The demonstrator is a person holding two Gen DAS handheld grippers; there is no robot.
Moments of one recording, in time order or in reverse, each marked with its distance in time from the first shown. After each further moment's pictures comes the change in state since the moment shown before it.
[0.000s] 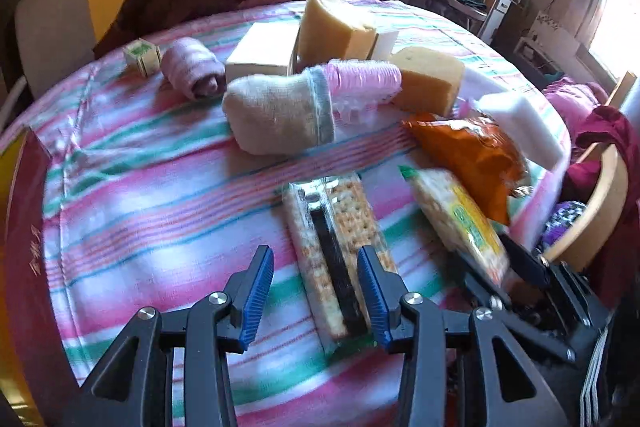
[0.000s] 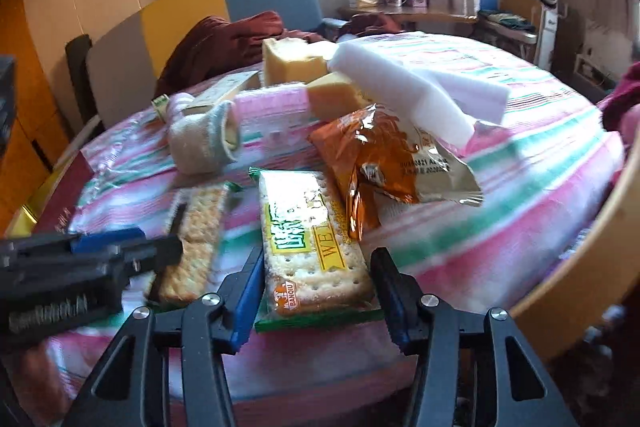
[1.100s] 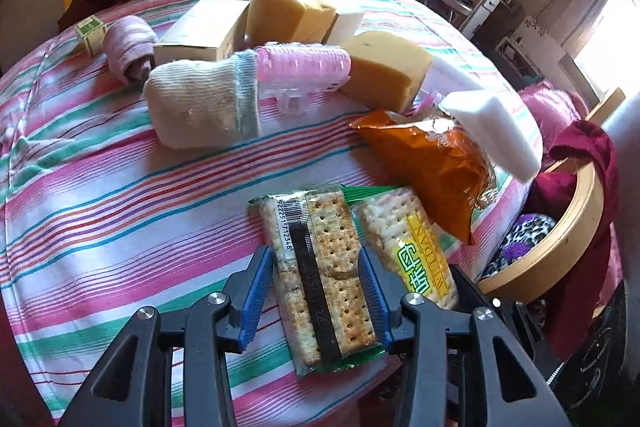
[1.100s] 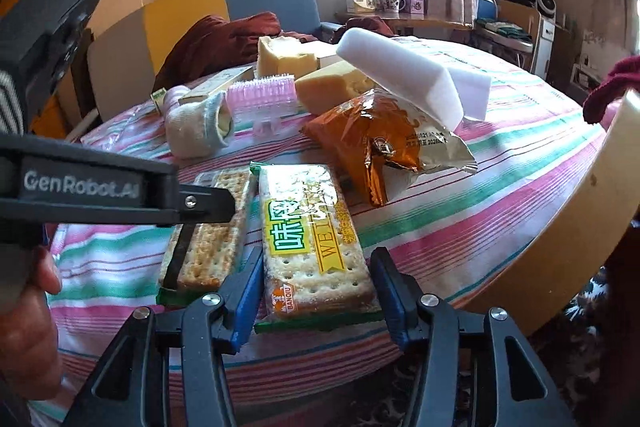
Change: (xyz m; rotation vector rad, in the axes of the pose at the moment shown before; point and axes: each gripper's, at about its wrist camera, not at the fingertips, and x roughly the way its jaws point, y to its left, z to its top) left arm 0.013 -0.025 0.014 -0.049 0.111 -0.166; right arm -0.002 -0.003 -0.011 -0.040 -0.017 -0.013
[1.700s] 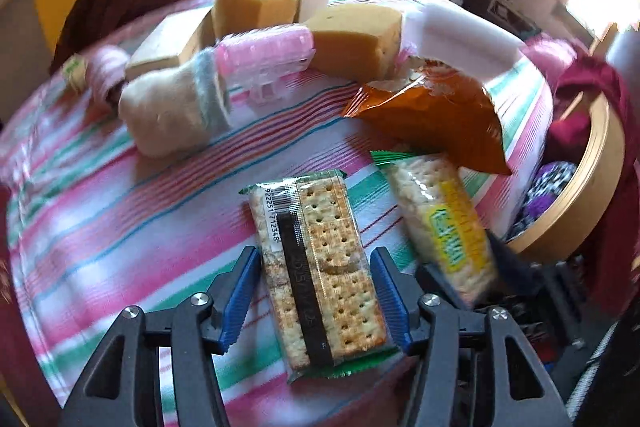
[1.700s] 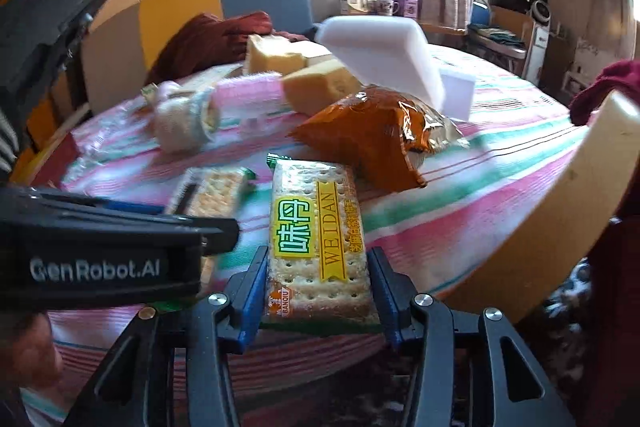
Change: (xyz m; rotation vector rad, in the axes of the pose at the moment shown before) left arm 0.016 -0.032 -0.011 0.200 -0.024 0.137; right arm -0.006 -0.010 -0.005 -0.012 0.004 -0.050
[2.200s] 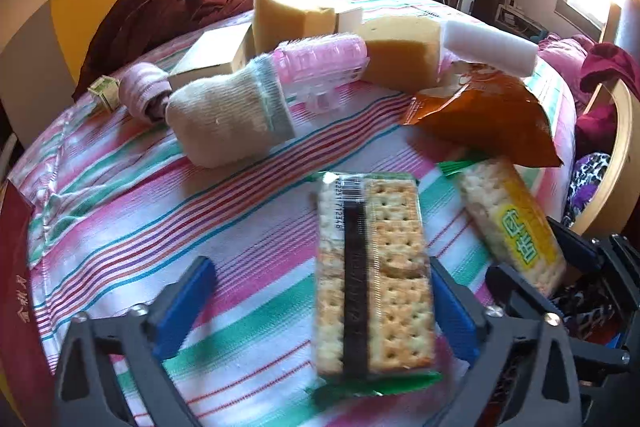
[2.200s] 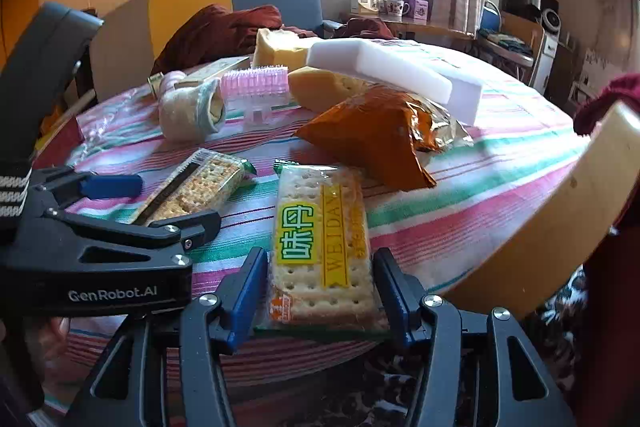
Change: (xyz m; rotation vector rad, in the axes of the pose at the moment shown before) left arm 0.012 0.039 -0.010 0.014 -0.100 0.047; right arm 0.002 0.004 0.000 -0.055 0.004 0.006
